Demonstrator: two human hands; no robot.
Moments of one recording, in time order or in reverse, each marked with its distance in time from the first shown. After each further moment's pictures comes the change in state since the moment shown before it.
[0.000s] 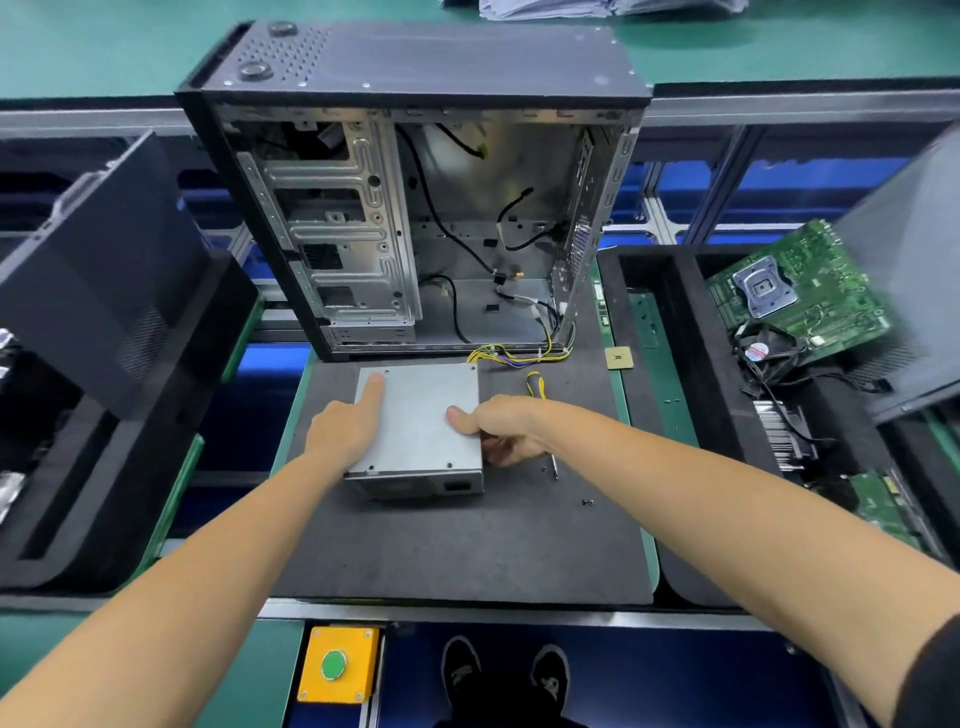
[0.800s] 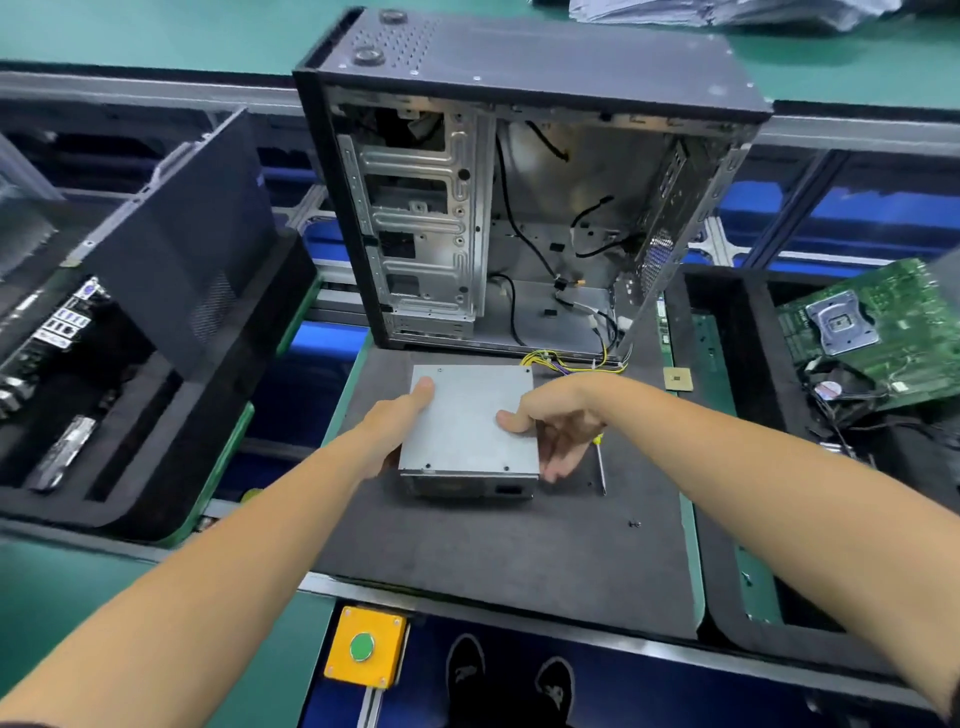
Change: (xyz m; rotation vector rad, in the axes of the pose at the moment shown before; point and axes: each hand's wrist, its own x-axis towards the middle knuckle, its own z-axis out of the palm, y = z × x) left_hand -0.005 -0.010 -0.017 -0.455 -0.358 -0.041; right_hand -0.015 -0.044 -0.011 -0.537 -0.202 0.260
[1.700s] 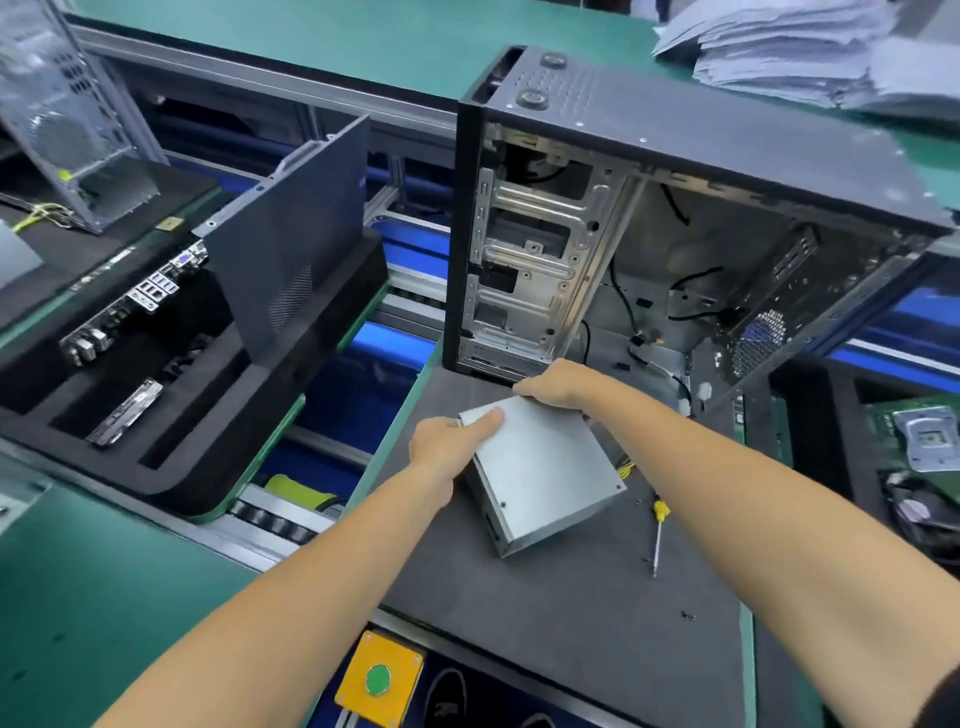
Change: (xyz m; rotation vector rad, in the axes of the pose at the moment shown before) left_hand 0.002 -0.001 -0.003 -0.428 0.256 0.047; right_hand 0.035 -0.109 -0.019 -0.450 0.614 -0.197
